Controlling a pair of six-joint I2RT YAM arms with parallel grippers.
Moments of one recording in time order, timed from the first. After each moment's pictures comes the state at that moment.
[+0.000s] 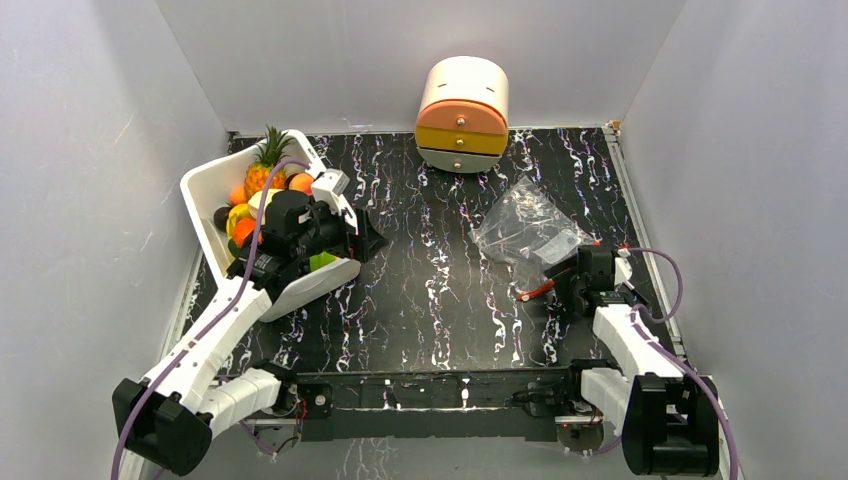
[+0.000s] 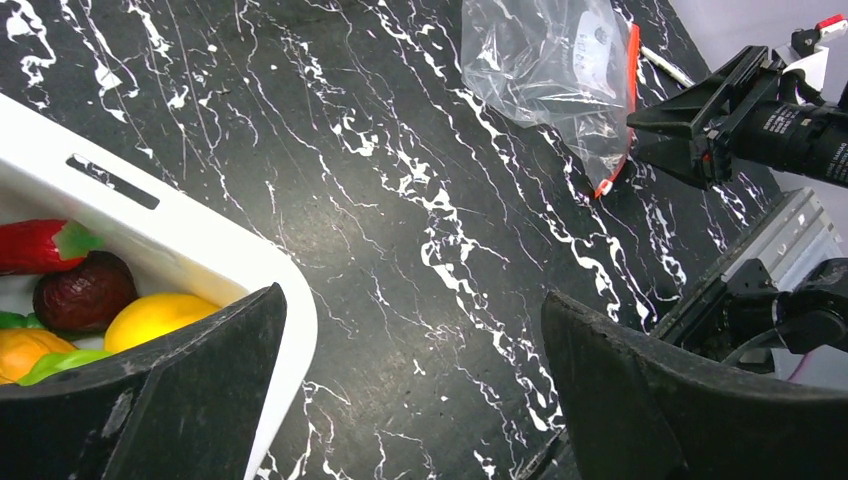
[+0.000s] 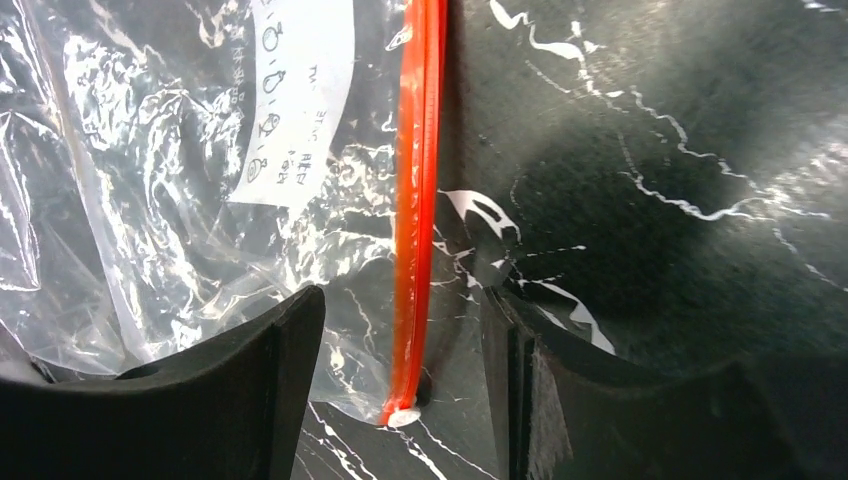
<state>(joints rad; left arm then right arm) -0.40 1.02 0.88 -0.35 0.36 -0.25 -0.04 0.96 0.37 -0.25 0.08 1.00</state>
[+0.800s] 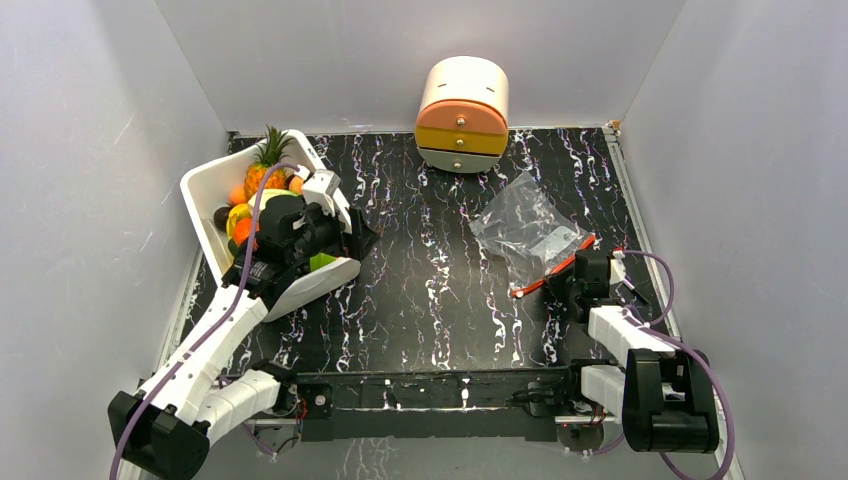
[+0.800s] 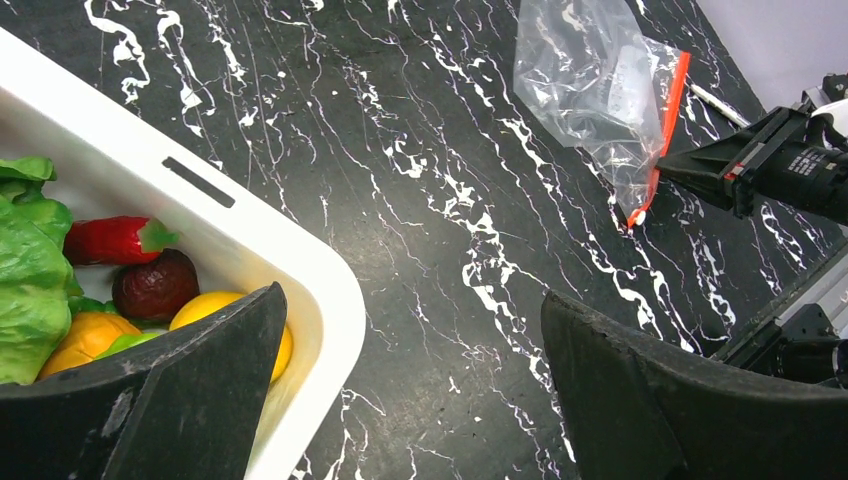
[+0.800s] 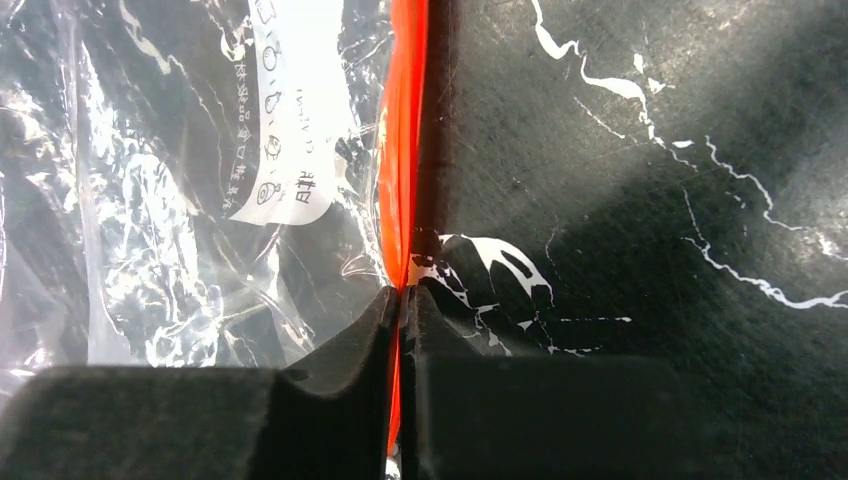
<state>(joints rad) -0.40 0.96 0.85 -0.33 0.25 -0.23 -0.04 1.09 0.26 0.07 0.04 1.01</state>
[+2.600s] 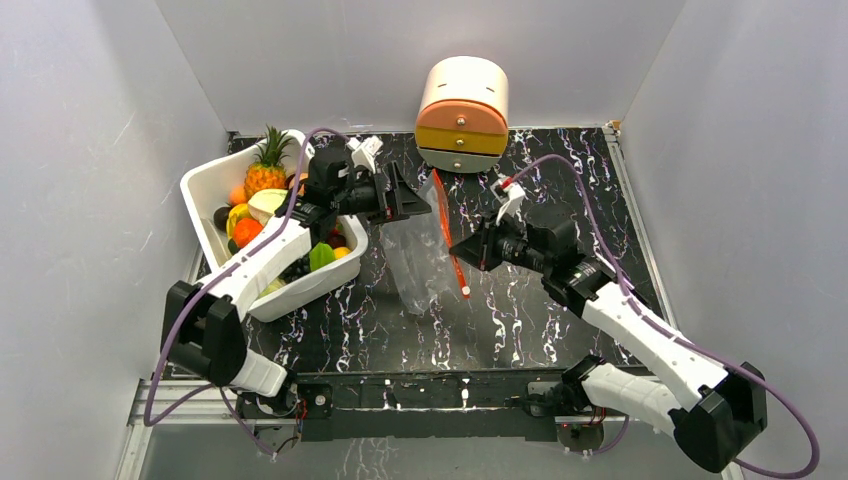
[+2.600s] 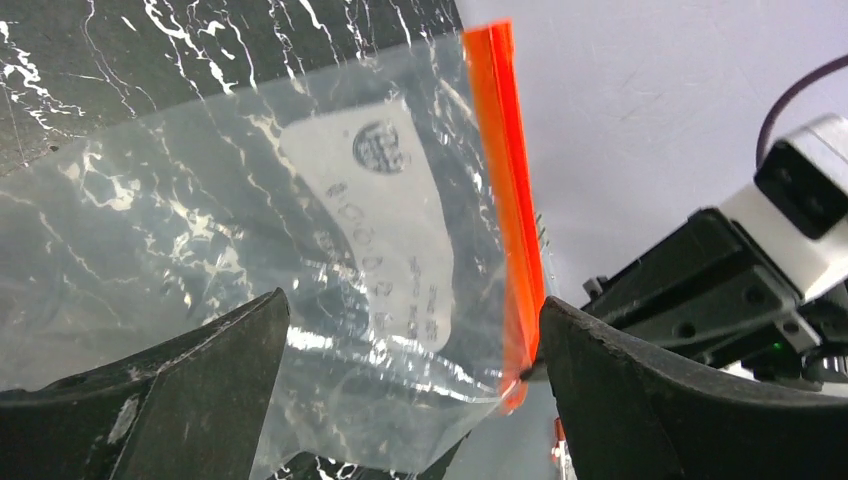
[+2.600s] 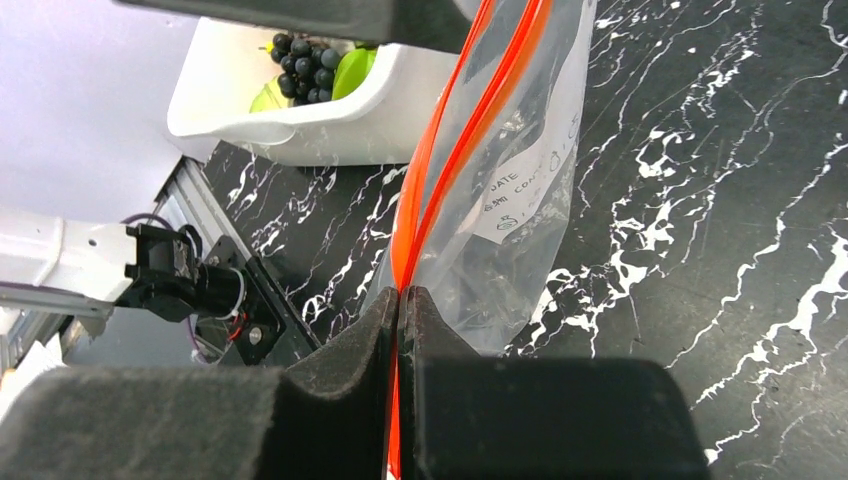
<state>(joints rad) -0.43 1.44 1.12 -0.15 0.66 -0.69 0.56 0.98 0.79 -0.10 -0.39 0.46</state>
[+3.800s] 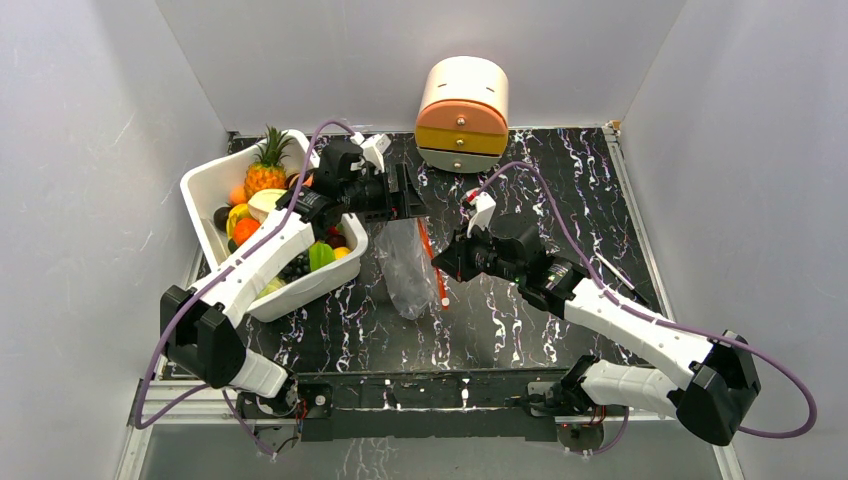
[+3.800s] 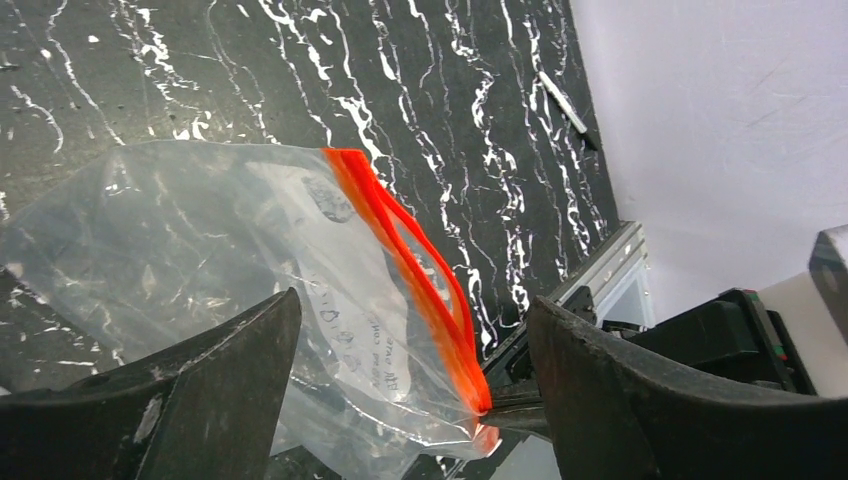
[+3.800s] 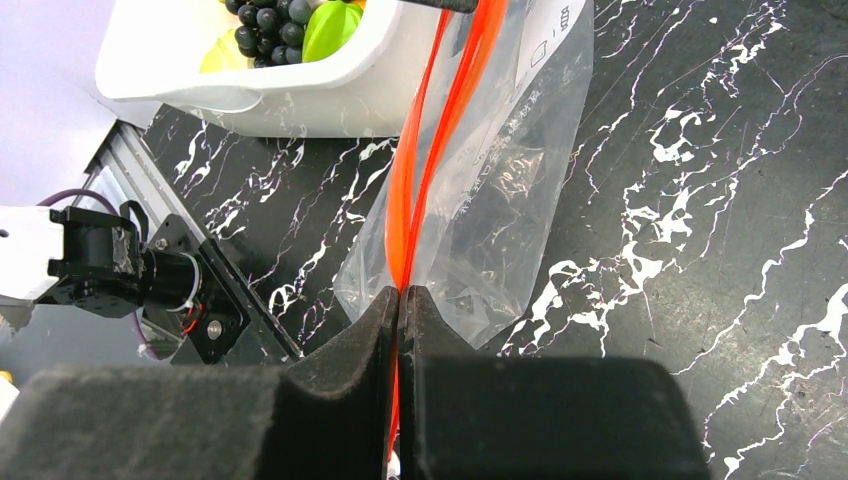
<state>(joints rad) -0.51 1.46 1.30 -0.46 0.42 -0.57 0.78 1.09 0.81 -0.10 -0.17 0.42</state>
